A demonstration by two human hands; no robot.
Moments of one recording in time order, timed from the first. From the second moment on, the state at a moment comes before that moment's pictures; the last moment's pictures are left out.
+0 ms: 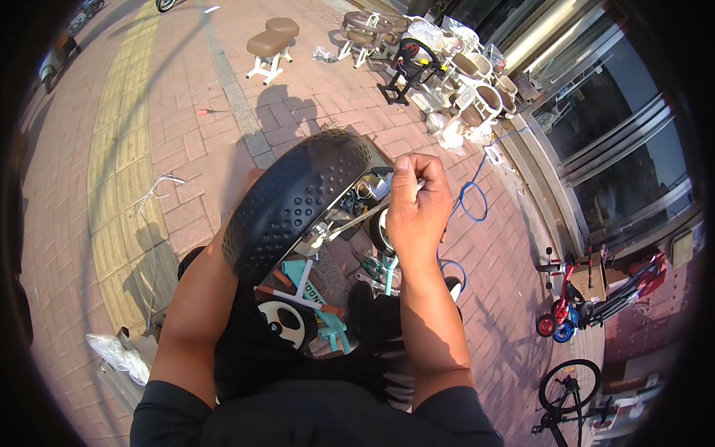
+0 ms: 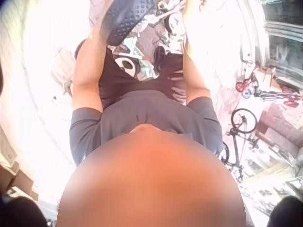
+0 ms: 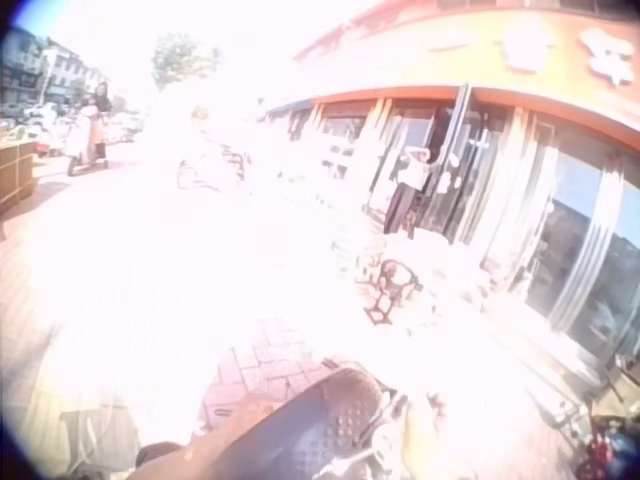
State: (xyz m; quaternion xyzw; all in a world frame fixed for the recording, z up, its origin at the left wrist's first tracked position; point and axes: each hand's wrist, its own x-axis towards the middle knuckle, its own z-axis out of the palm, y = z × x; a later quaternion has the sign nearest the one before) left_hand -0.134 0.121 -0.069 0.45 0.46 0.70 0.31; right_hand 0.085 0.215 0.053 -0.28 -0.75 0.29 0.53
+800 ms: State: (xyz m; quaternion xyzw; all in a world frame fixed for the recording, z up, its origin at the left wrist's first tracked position) left_hand -0.122 0.122 -0.067 0.48 0.46 0.69 0.27; right_hand 0.092 0.179 0.068 -0.20 -0.80 0.18 0.54
